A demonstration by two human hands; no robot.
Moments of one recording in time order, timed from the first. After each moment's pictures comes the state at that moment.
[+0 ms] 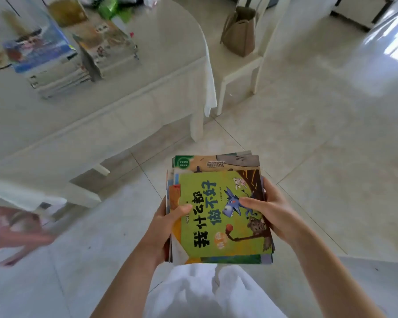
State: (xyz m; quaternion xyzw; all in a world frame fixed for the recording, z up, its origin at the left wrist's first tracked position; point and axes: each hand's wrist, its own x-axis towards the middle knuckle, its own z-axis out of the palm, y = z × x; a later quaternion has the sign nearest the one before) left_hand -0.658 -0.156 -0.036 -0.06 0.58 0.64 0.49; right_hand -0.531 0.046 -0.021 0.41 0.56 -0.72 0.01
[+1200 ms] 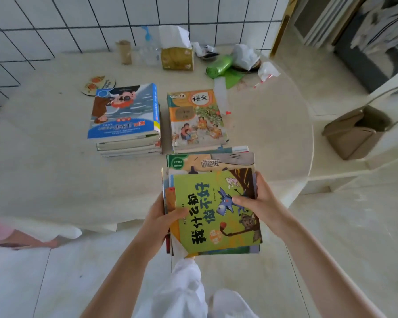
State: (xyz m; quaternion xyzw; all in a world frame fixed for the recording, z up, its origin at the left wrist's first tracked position) left_hand -1.083 -0.055 -0.041 -0.10 0.61 0.74 0.27; right_hand -1.075 0.194 -0.024 0.17 0.74 -0.64 0.14
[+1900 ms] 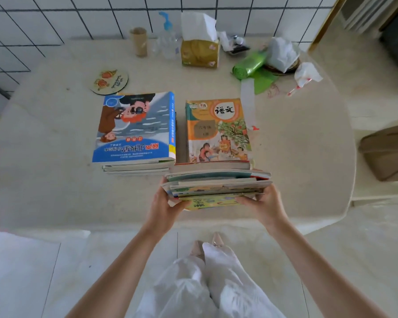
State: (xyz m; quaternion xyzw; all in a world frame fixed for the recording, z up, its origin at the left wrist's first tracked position) left_hand -1.231 -0.069 -0.093 0.01 0.83 0.56 0.05; right_hand -1.220 0.179 -0.087 0.14 0.77 -0.62 0.02
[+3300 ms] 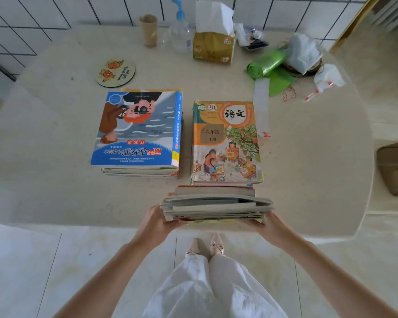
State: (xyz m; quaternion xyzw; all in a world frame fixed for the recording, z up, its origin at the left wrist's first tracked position) left_hand -1.229 -0.097 -0.129 -0.02 0.83 0.53 0.18; right_hand -1.230 0.217 -0.127 -0.05 0.88 -0.43 0.20
